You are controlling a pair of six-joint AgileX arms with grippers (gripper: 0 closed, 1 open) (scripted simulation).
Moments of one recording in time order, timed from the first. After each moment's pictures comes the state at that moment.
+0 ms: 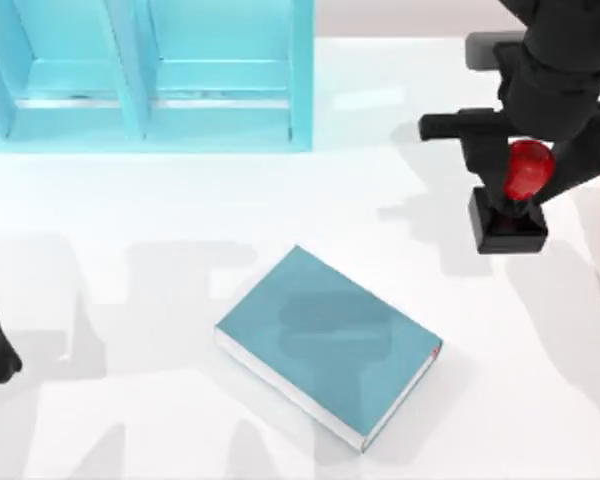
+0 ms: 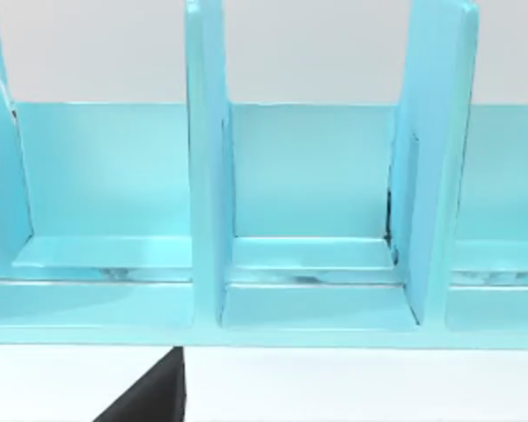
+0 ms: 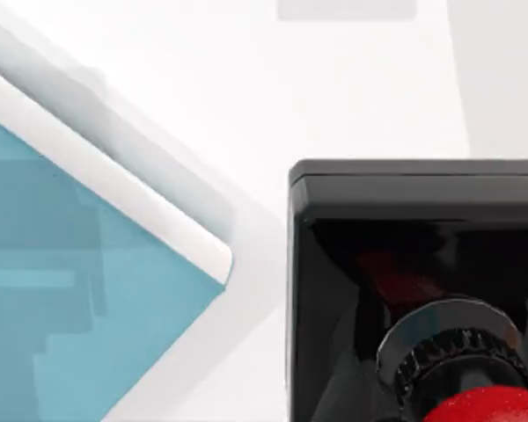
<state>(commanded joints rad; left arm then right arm) 0.00 0.00 0.00 0.00 0.00 0.00 0.44 1.97 1.87 -1.46 0.02 0.43</state>
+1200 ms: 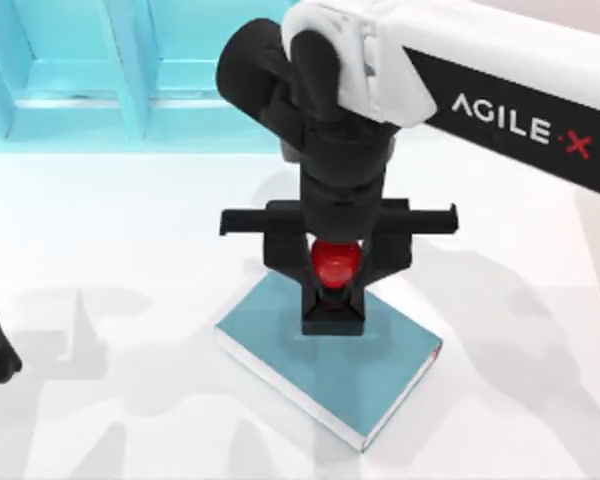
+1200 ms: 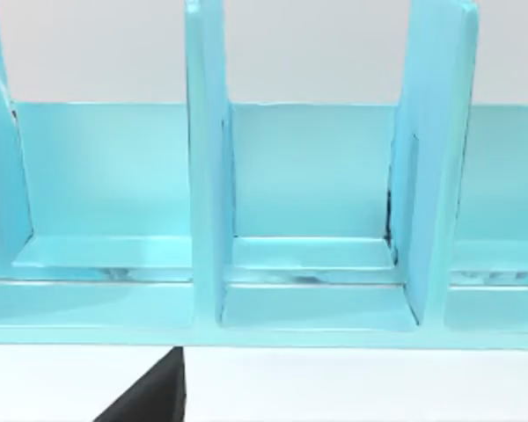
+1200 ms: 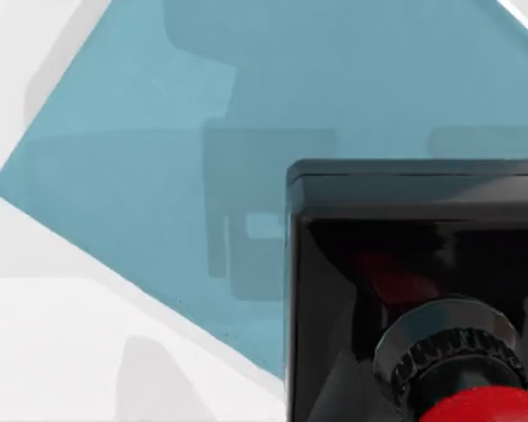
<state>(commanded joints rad) 0.00 0.00 0.00 0.00 0.00 0.00 0.80 2.17 1.96 -1.36 0.01 0.82</state>
